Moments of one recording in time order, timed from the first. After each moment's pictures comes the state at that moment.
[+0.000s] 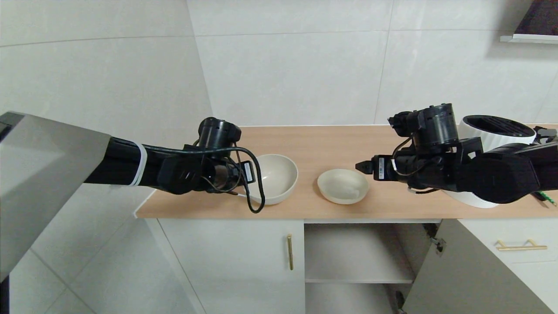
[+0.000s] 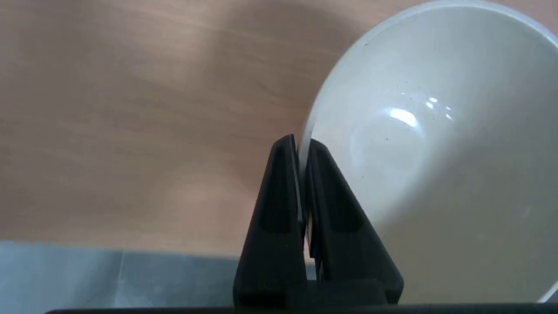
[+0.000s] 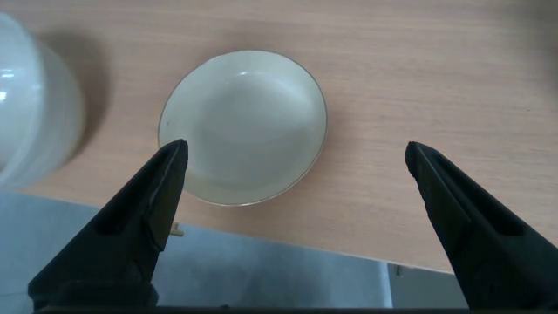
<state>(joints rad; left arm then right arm) -0.38 2.09 -1.40 -0.04 0.22 -0.47 0.45 1.89 -1.23 -0.20 -0.21 0.24</state>
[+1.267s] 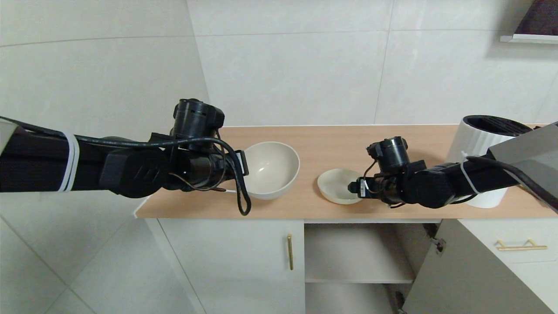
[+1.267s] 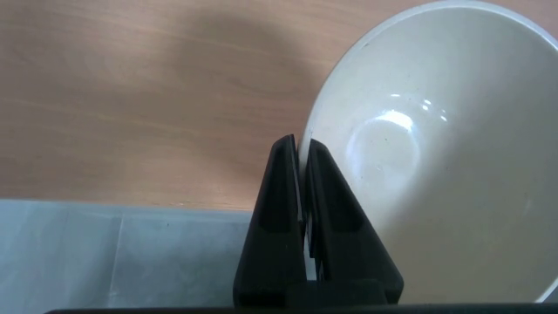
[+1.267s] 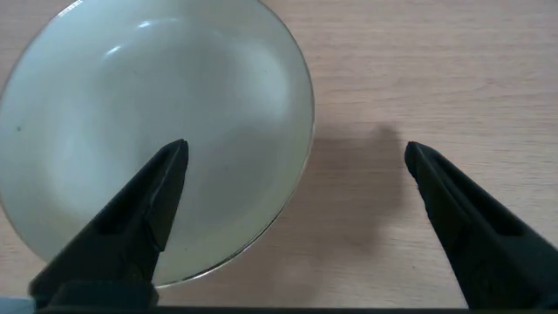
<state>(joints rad) -0.42 1.90 -1.29 -0.05 0.21 -0.47 0.43 2.16 -1.36 -0.17 -0.29 0.30</state>
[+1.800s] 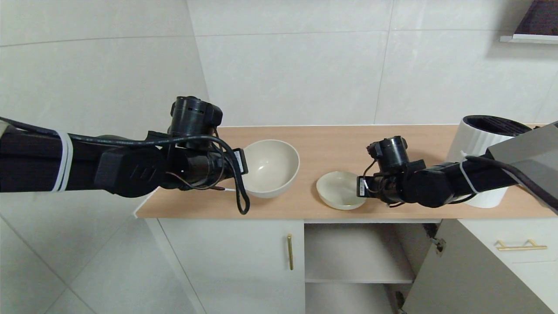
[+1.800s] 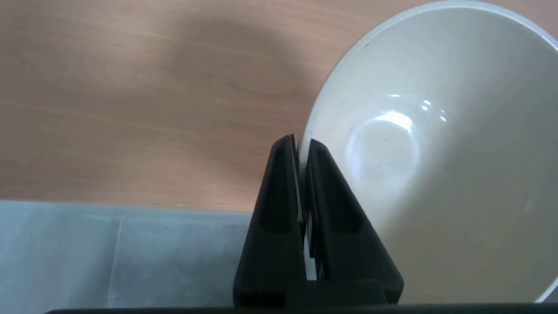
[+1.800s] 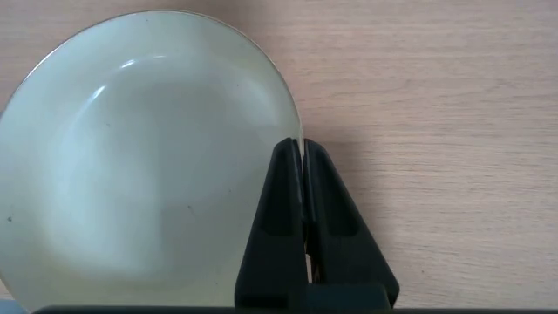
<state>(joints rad) -0.42 1.89 -1.29 -0.04 0.21 -0.47 0.43 2.17 -1.37 -0.17 -0.27 0.31</state>
